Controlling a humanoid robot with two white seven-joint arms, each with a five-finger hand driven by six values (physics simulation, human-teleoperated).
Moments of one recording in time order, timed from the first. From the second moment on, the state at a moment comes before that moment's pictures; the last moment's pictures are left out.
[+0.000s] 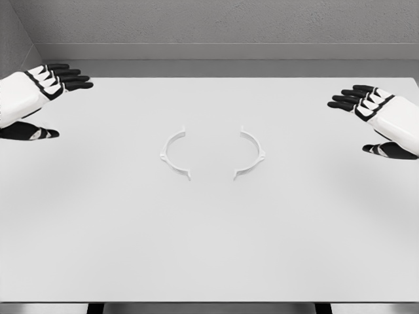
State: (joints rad) left arm -0.33 1.11 -0.36 -1.67 -0.25 -0.61 -0.09; right arm -0.07 -0.89 0.02 -1.73 0.41 -0.61 0.21
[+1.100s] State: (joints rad) left arm -0.42 0.79 -0.41 -1.68 -0.51 -0.61 -0.17; right arm -0.52 -0.53 0.38 -1.31 0.57 -0.61 0.47
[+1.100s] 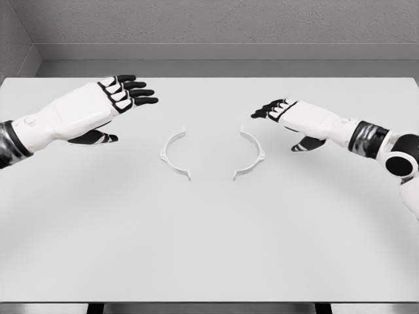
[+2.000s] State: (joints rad) left arm -0.48 0.59 -0.51 -1.43 -0.59 -0.61 -0.17; right arm -0.51 -0.46 0.39 -1.22 0.55 -0.61 0.42
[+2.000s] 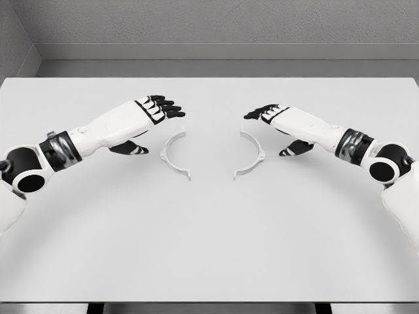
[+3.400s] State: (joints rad) left arm -0.53 0.44 -0.51 -1.15 -0.59 -0.61 -0.17; right arm -0.54 -0.40 0.41 -1.16 0.56 -0.61 0.42
